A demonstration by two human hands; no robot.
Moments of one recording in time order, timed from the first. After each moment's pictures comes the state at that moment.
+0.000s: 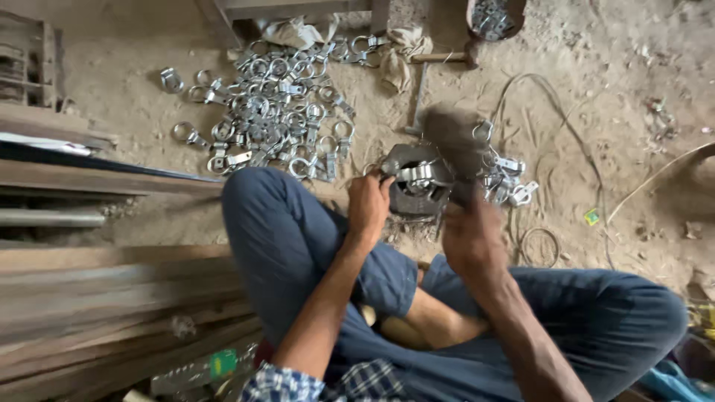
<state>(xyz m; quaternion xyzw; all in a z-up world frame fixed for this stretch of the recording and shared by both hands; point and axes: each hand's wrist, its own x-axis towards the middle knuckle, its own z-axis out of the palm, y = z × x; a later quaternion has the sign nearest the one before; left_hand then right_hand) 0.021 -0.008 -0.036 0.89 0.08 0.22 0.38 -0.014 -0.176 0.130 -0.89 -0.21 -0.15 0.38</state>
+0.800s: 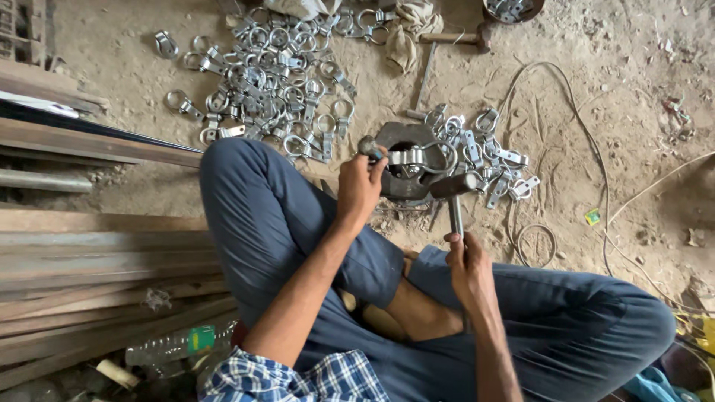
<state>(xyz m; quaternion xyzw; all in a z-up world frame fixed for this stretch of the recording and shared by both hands) 0.011 -0.009 -0.022 0.82 0.09 0.16 0.54 -0.070 -0.254 0.001 -0.88 0.07 0.11 0.45</state>
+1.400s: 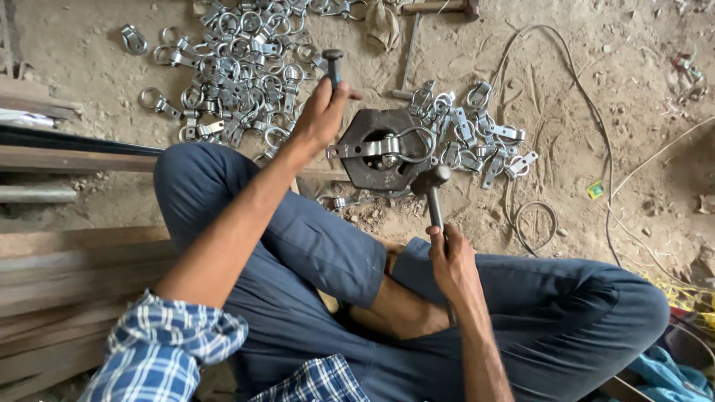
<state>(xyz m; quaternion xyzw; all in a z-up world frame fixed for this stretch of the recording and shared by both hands) 0.117 0.053 -0.025 0.84 0.06 -0.06 0.54 -0.065 -0.252 0.000 -0.88 0.09 0.16 0.43</state>
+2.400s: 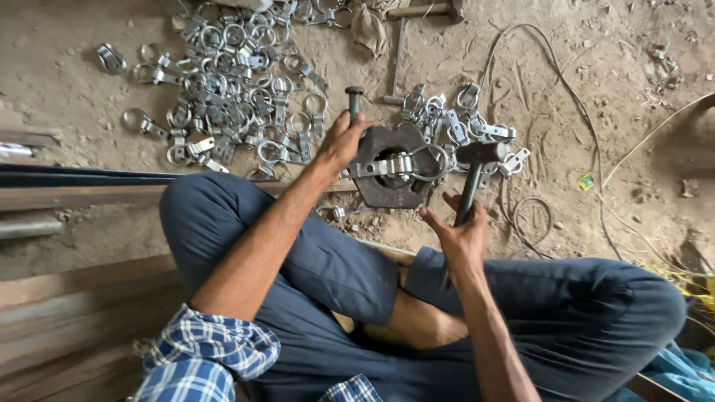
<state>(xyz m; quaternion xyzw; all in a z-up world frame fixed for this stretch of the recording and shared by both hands) 0.121 0.026 -0.068 0.71 0.10 -0.19 0.67 -0.020 -0.224 -0.012 -0.85 0.20 0.05 0.49</state>
